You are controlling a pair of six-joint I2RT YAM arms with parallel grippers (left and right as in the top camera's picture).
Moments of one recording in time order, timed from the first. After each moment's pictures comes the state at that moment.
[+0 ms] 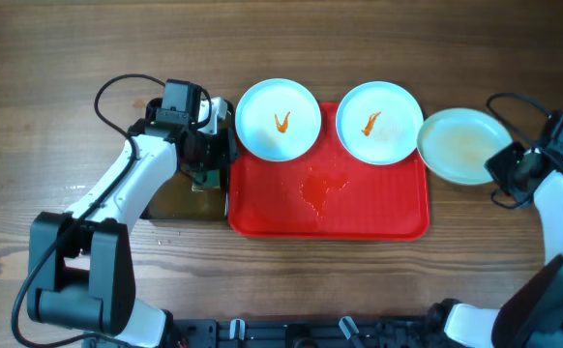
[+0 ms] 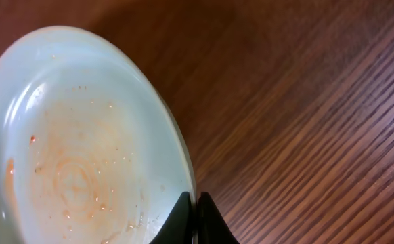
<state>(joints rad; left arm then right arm) -0.19 1.70 1.06 -0.58 0.40 -0.30 -0.48 1.51 0.93 -0.61 -0.02 0.48</state>
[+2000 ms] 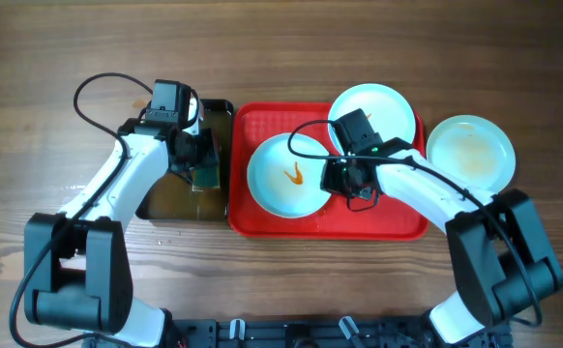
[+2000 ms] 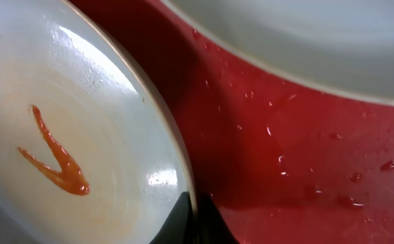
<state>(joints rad) -0.14 1.70 1.06 -0.62 0.16 -0.30 0.44 1.76 0.95 -0.52 -0.17 0.68</state>
